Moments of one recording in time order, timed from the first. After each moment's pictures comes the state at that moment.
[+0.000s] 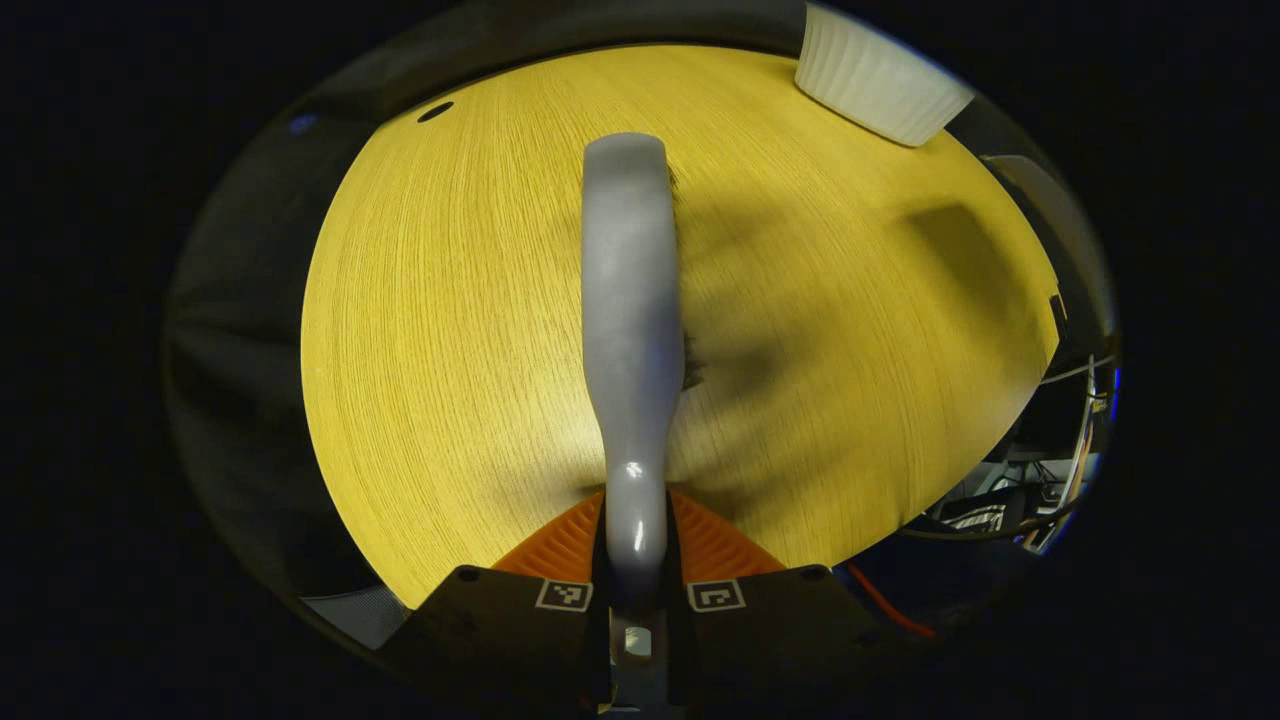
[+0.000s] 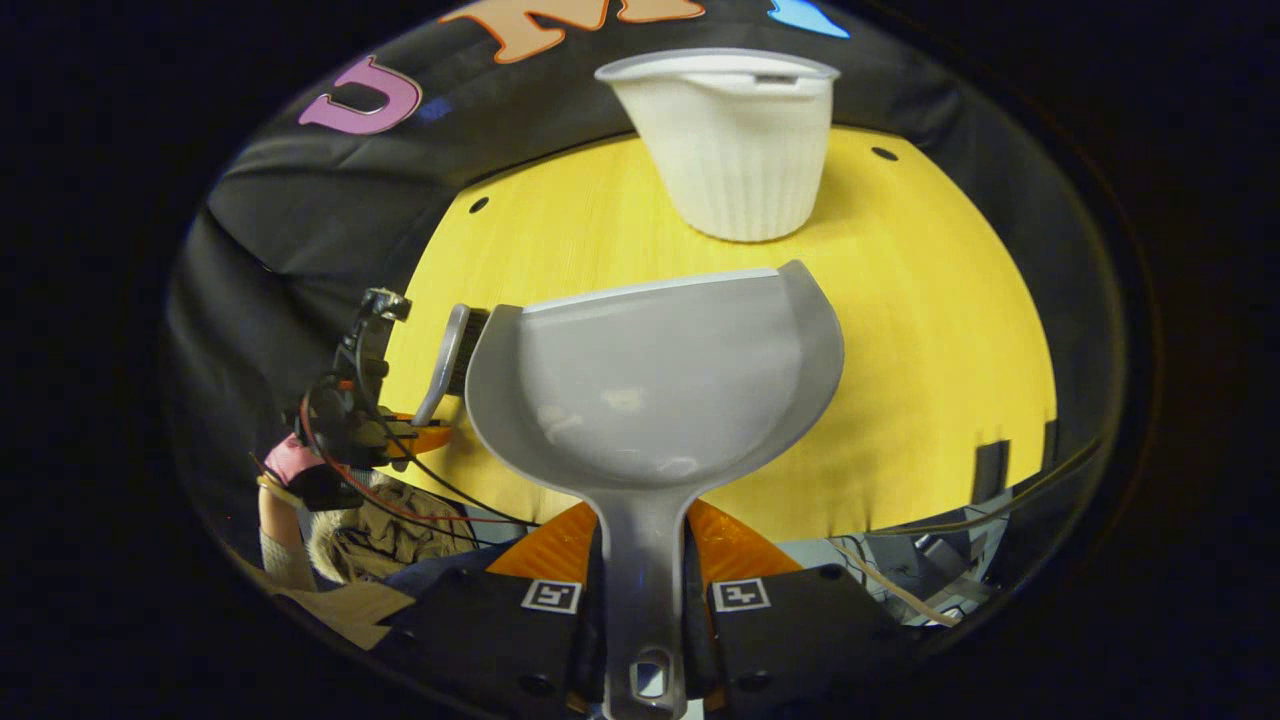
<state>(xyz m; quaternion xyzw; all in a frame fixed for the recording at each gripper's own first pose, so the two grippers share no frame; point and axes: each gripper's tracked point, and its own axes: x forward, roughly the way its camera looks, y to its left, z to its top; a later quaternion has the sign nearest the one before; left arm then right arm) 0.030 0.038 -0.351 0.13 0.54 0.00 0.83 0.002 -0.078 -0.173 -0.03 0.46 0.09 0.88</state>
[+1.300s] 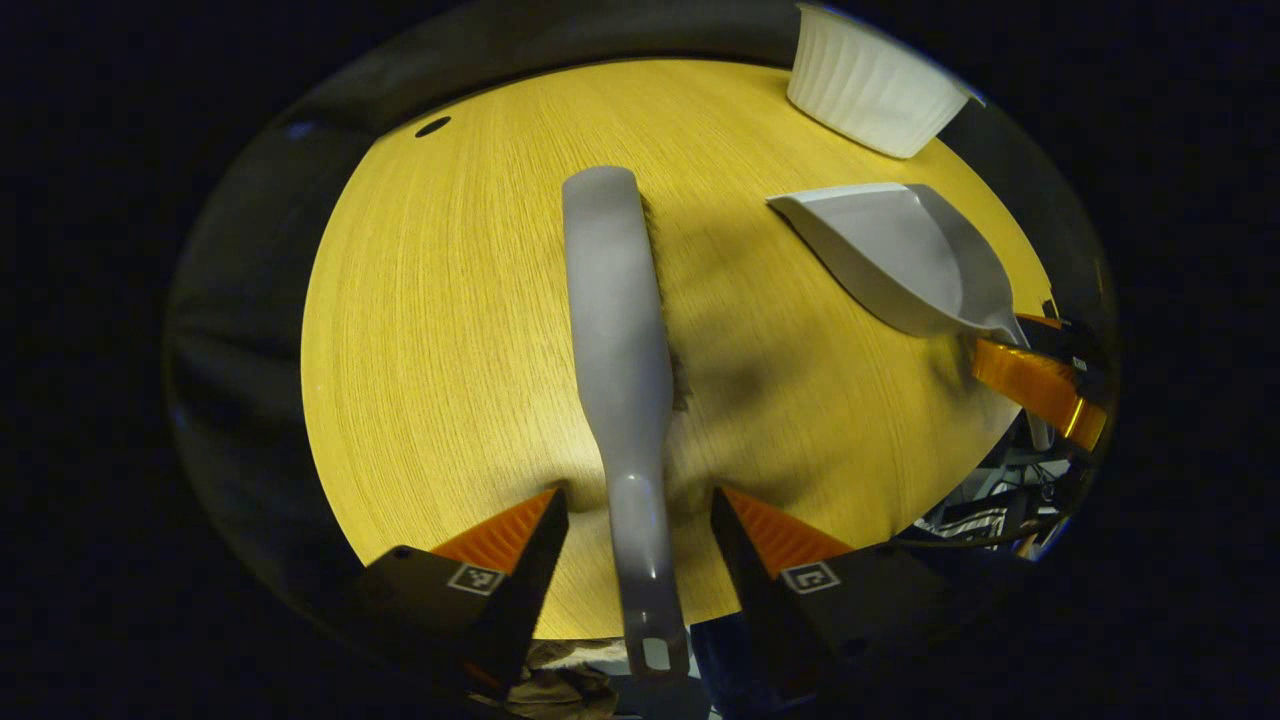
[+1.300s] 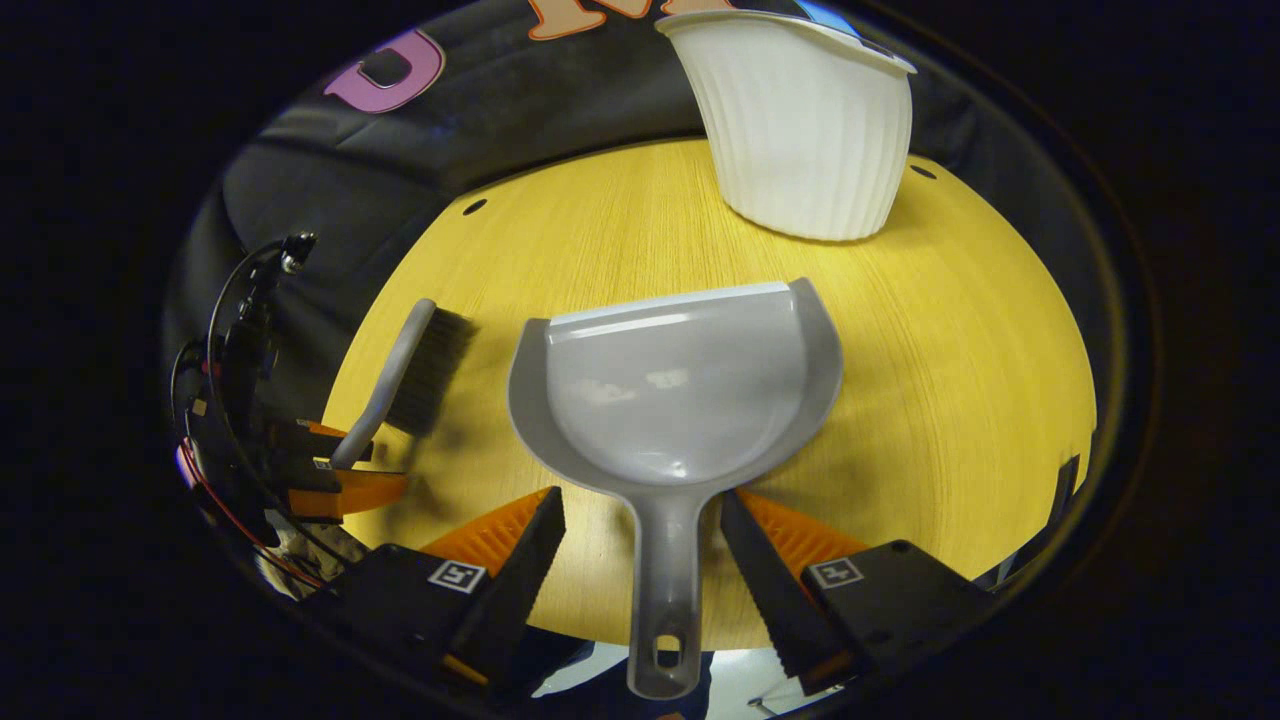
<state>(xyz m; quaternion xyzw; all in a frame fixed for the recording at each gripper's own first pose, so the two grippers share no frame) 0.037 0.024 -0.339 0.12 0.50 0.00 0.86 0.070 -0.036 -0.250 -0.05 0.36 0.08 0.93</state>
